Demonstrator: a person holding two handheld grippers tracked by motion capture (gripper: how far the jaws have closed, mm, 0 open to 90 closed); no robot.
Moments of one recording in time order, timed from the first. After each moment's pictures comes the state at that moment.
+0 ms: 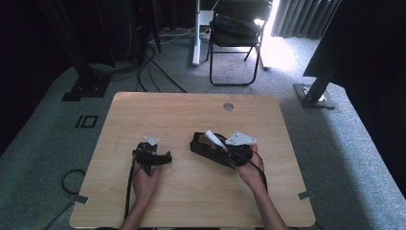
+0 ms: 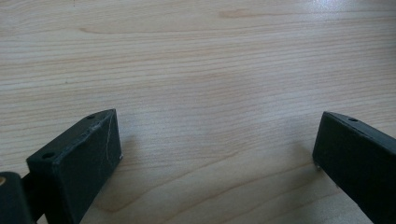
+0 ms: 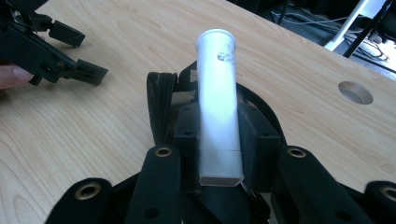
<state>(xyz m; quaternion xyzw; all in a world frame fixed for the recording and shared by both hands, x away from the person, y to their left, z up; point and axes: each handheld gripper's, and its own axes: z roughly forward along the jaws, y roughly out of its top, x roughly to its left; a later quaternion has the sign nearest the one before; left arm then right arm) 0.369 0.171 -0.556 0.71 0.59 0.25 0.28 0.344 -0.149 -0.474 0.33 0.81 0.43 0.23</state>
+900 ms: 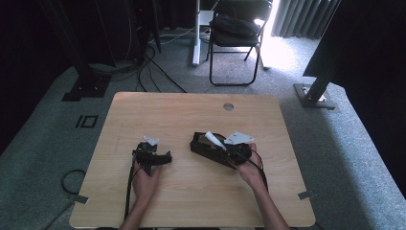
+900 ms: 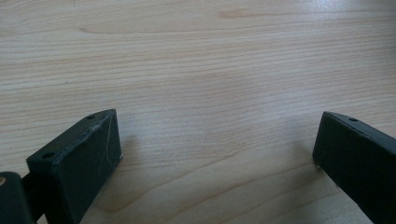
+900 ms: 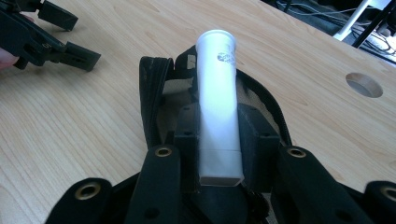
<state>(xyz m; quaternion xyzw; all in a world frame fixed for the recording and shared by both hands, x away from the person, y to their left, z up) 0.369 0.171 -0.556 0.71 0.59 0.25 0.28 0.354 -0.149 -0.484 0.32 0.82 0.41 0.22</state>
